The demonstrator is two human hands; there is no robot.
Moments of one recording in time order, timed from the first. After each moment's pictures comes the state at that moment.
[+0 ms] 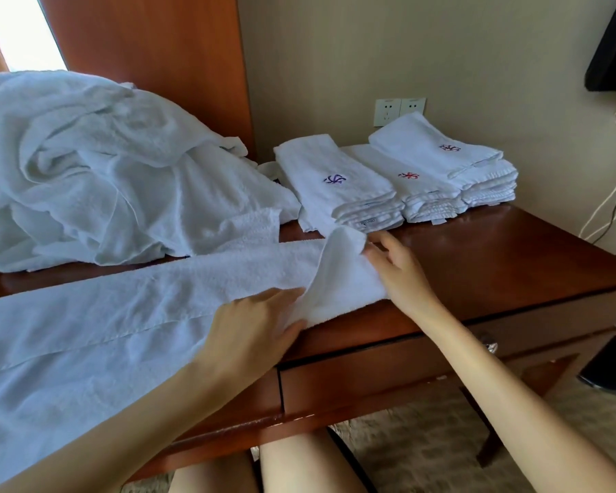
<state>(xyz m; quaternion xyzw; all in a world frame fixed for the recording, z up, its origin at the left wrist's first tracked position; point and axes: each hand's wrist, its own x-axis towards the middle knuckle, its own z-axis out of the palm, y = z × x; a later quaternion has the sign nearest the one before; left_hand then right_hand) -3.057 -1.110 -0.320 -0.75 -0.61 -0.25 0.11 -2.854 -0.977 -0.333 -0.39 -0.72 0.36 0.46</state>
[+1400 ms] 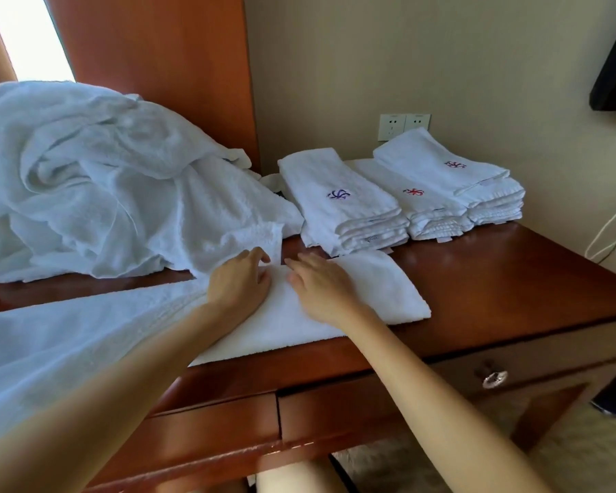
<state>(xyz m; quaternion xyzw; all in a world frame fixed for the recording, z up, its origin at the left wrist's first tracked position) -3.110 -0.994 -0.331 -0.65 -0.72 -0.24 0.06 -2.949 -0.955 -0.330 -0.45 -0.88 0.07 0.15</state>
